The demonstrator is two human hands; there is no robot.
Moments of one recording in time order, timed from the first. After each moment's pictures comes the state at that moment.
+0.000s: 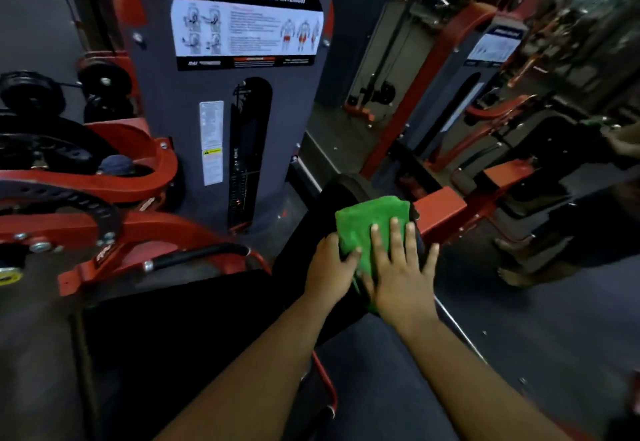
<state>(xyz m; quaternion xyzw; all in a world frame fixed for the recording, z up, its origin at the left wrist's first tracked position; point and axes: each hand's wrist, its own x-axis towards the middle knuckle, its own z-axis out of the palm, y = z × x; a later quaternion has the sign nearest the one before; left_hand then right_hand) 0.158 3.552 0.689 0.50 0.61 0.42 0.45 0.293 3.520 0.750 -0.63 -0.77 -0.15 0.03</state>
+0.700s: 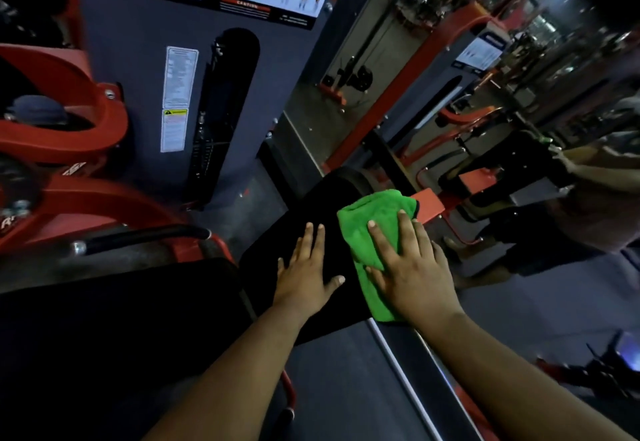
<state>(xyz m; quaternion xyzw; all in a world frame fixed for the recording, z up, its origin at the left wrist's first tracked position) 0.142 3.572 0.613 0.65 0.61 0.25 0.38 0.306 3.565 0.758 -0.56 -0.79 -0.22 -0.13</state>
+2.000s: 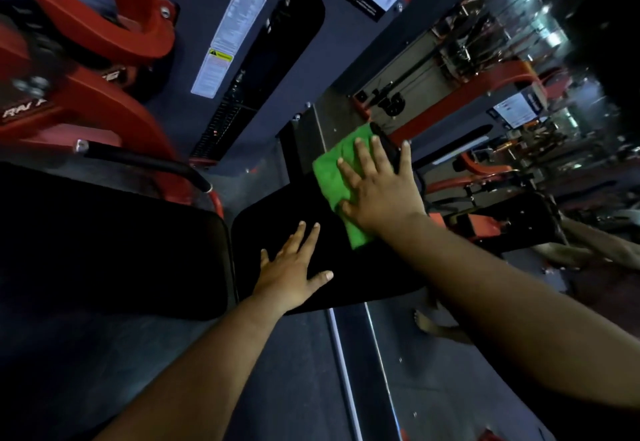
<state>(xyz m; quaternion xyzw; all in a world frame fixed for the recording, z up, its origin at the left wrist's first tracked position) 0.169 3.535 0.555 0.58 0.63 0.30 0.43 0.220 3.649 0.753 -0.36 -0.80 -0.35 -0.32</state>
